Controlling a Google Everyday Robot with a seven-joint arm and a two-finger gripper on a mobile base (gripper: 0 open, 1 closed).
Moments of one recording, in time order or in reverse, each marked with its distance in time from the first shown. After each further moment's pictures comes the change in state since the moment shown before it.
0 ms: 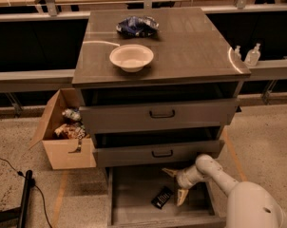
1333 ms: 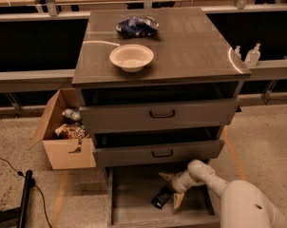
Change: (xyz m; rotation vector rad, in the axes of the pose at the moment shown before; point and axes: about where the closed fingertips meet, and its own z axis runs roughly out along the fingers) arm 0.013 0.008 0.038 -0.011 0.088 -0.035
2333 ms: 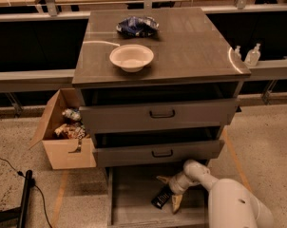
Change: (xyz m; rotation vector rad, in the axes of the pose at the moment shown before) arm 0.007 0.012 0.027 -0.088 0.004 0.005
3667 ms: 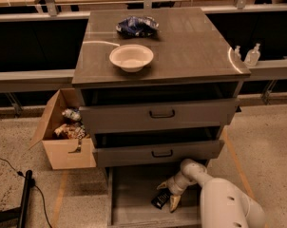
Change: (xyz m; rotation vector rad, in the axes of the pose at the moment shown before) arm 0.001 0.006 0.015 -0.073 -0.008 -0.011
